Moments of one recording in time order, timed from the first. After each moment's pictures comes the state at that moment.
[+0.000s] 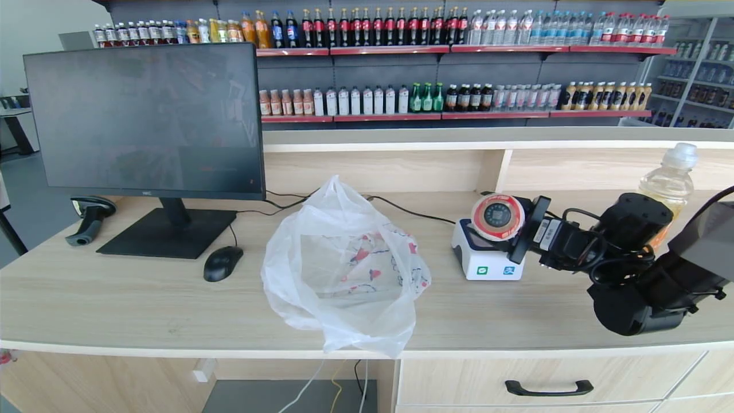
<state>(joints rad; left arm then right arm) 0.00 0.00 0.00 -0.01 0.00 -0.02 0.09 2.16 -0.84 -1.57 0.91 -0.86</state>
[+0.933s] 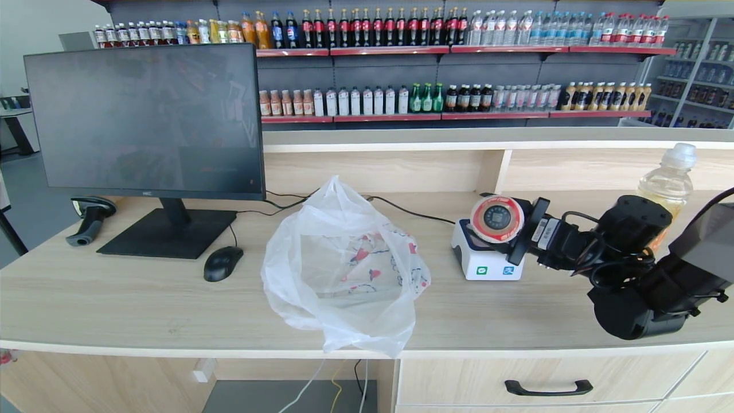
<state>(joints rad) 0.00 0.00 0.00 -0.01 0.00 -0.02 0.11 2.15 -0.82 -1.57 0.87 -0.84</state>
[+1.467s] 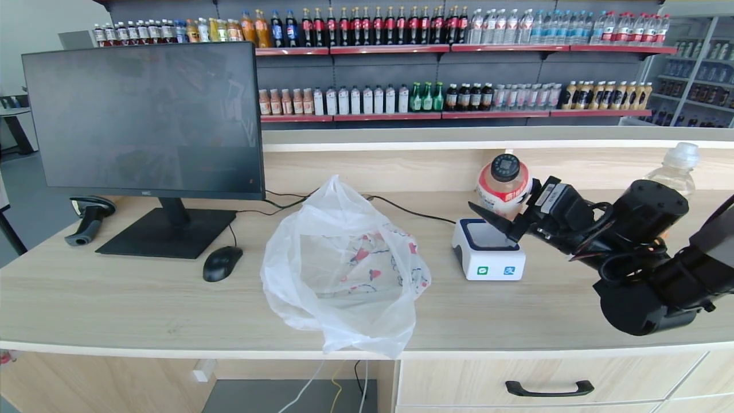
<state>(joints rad) 0.00 0.00 0.00 -0.01 0.00 -0.02 0.16 2.05 -0.81 -1.56 0.66 -0.67</state>
